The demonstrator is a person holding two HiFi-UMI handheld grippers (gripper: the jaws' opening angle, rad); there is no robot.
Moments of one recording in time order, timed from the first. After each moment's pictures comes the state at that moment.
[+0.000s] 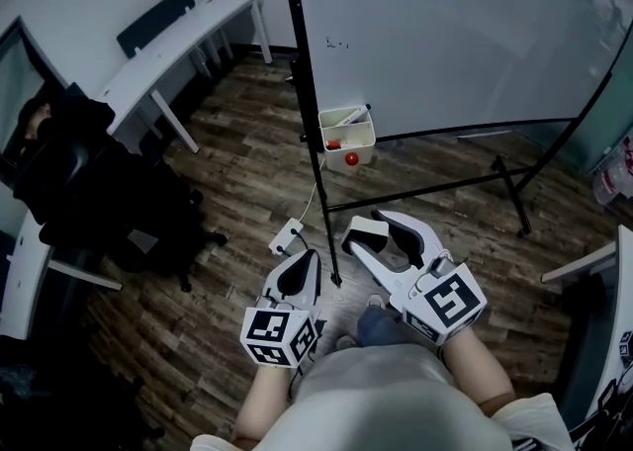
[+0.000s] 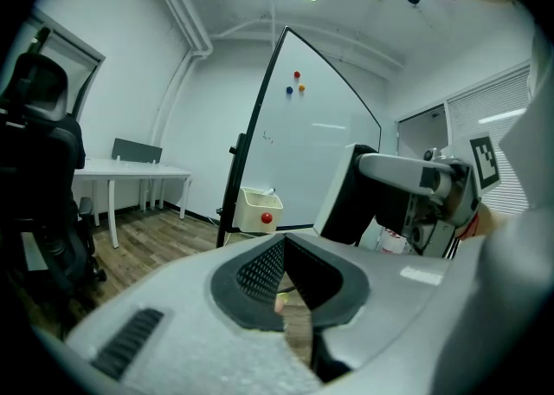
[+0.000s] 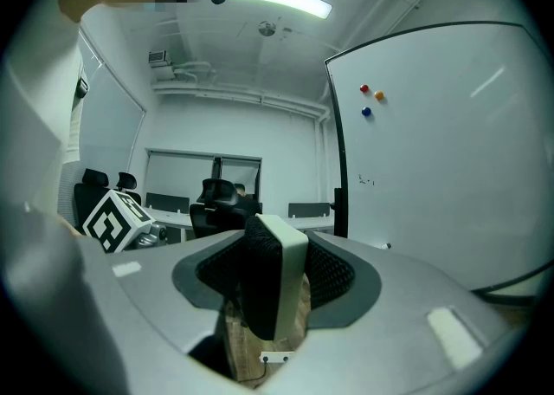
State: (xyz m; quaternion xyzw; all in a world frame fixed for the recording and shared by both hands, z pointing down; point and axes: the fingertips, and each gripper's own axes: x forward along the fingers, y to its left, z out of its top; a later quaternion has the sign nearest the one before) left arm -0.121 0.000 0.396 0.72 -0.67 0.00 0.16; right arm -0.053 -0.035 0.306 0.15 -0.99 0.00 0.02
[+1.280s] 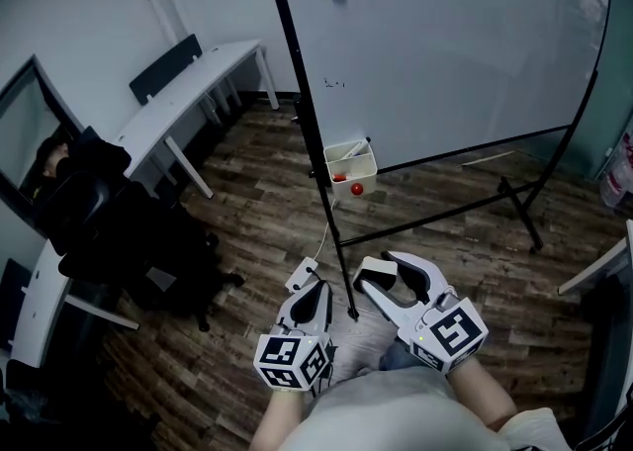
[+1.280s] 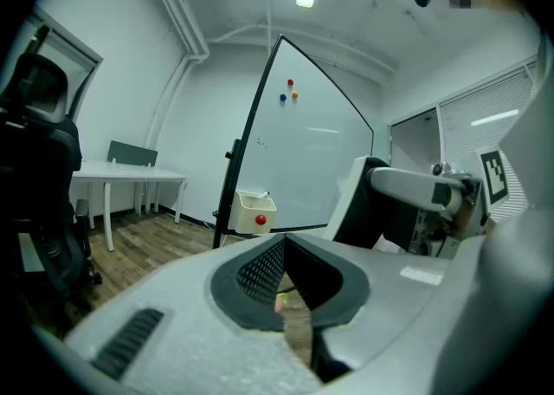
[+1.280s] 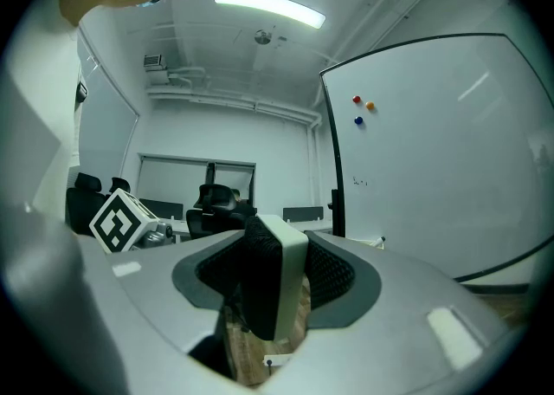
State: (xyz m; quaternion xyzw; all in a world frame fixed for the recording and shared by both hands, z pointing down) left arm -0.112 0.022 0.392 0.73 -0.66 0.00 0.15; right arm -0.031 0.001 0.315 0.17 -0.99 0.00 -0.01
